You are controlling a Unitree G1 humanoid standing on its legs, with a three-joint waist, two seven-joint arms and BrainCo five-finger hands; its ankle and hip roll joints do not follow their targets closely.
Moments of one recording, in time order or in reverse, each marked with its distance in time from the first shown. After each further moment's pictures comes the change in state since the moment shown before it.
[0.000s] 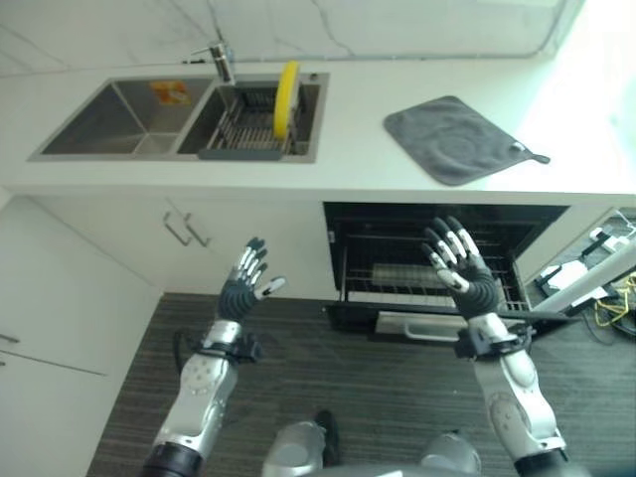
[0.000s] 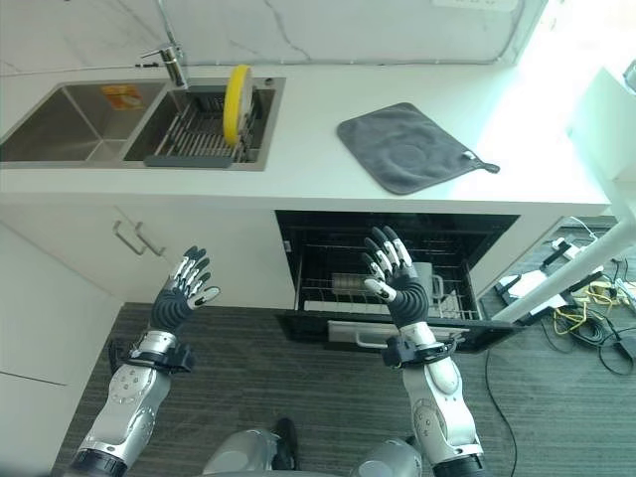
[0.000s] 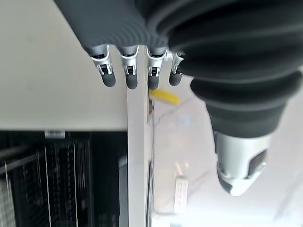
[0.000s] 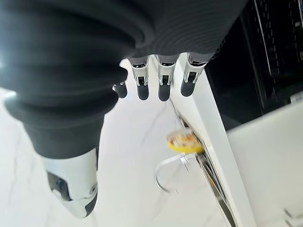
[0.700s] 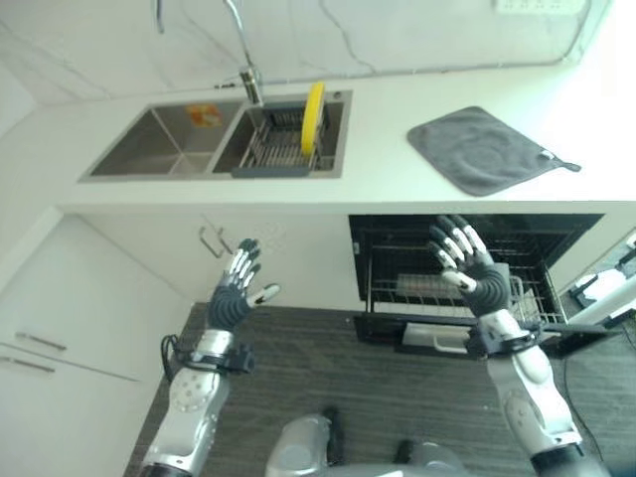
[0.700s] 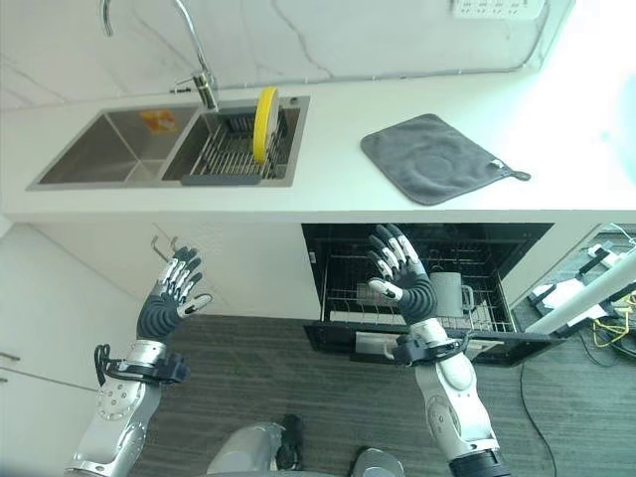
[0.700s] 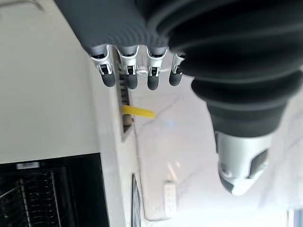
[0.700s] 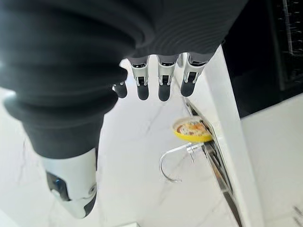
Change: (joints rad) left arm 0.067 -0.008 0.028 -0.072 0.044 -0.039 -0.005; right arm -0.013 -0.090 0.004 0.029 -0.024 -0.028 -0.003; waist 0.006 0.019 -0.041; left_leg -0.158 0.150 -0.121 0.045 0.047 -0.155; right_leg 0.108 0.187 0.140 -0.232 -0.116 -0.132
